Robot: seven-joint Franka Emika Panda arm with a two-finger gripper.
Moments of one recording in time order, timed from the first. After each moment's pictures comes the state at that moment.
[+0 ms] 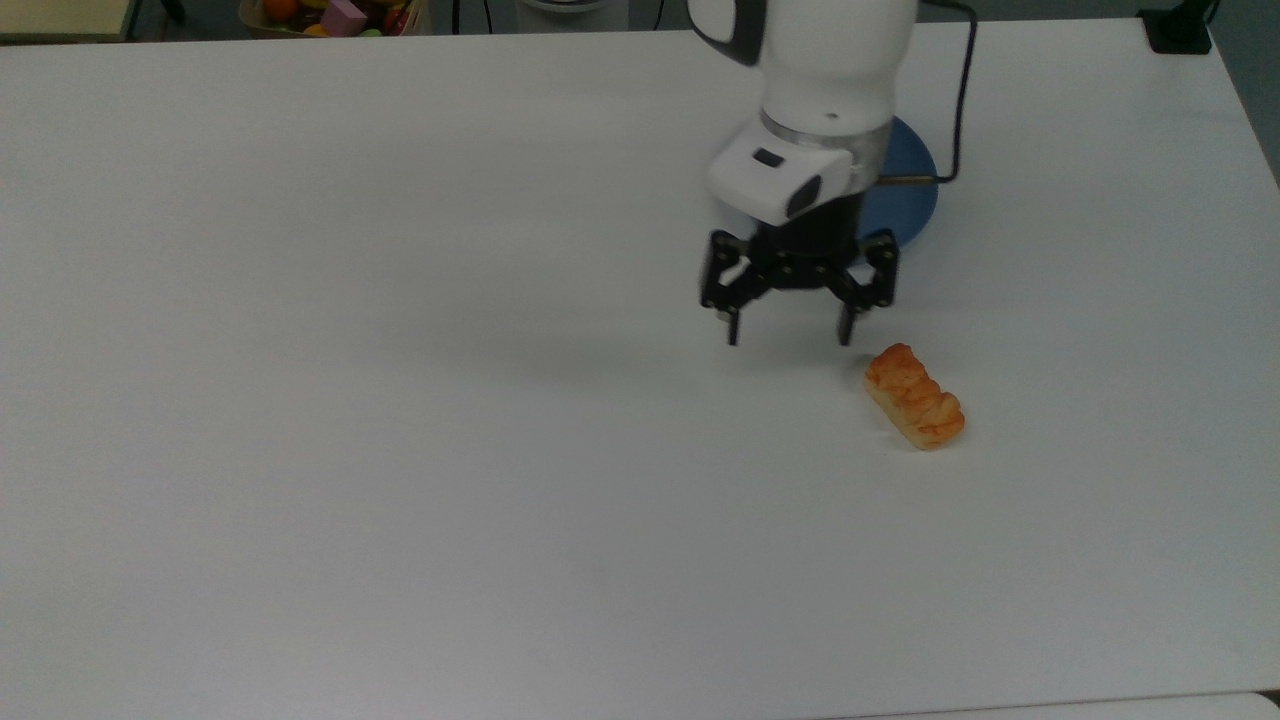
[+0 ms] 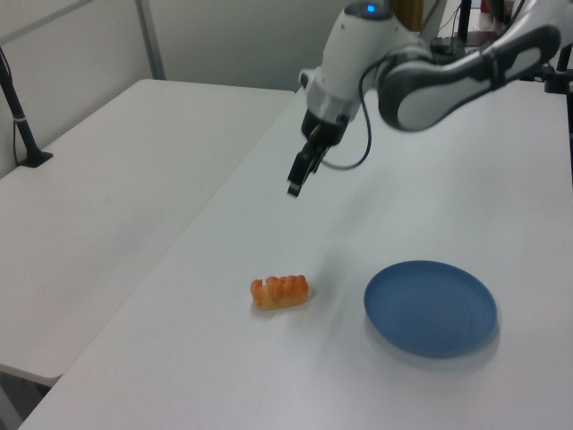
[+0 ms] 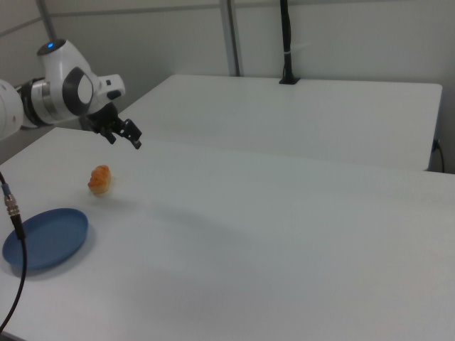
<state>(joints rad) 0.22 0.48 0.19 -1.45 -0.26 2.27 0.45</state>
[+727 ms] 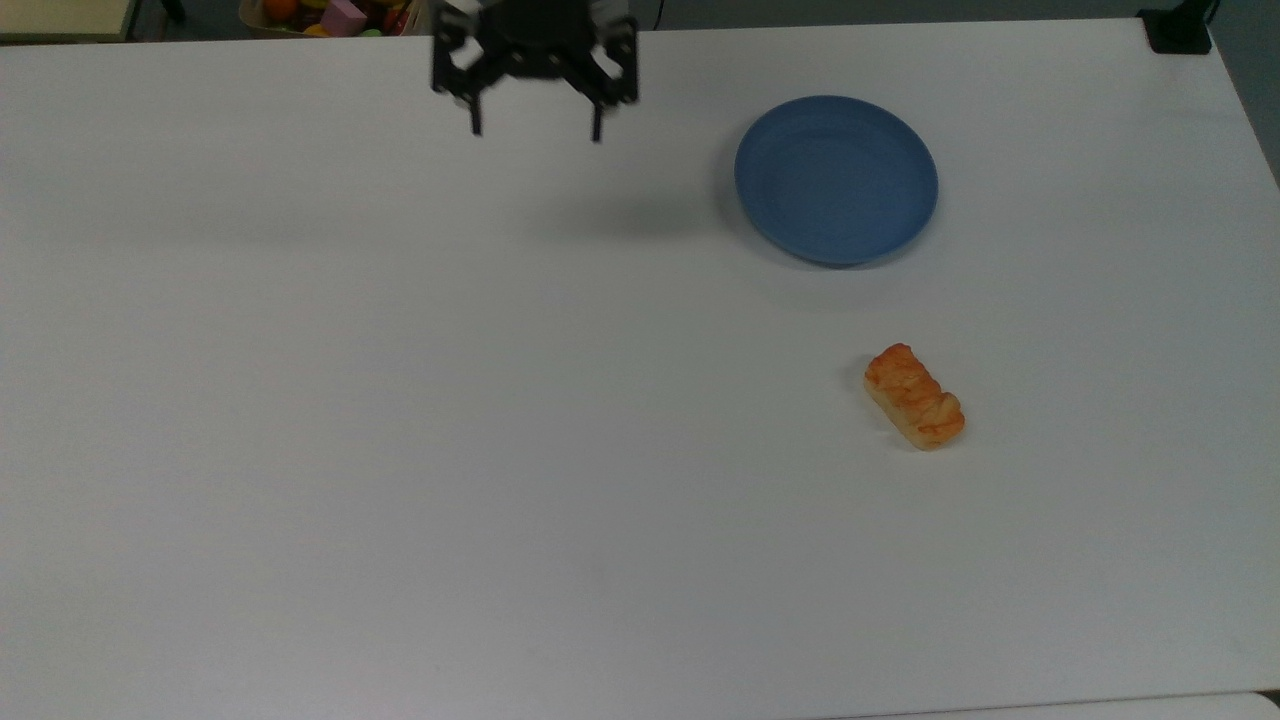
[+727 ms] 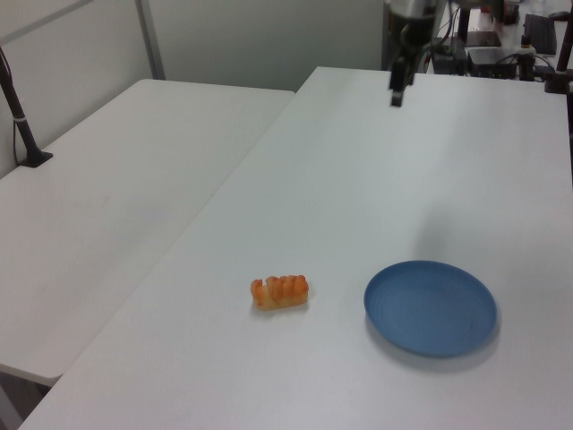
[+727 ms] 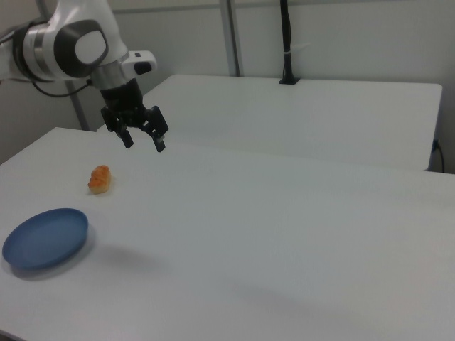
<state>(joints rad) -0.06 0.08 0.17 -1.65 -0.09 1.83 0.07</state>
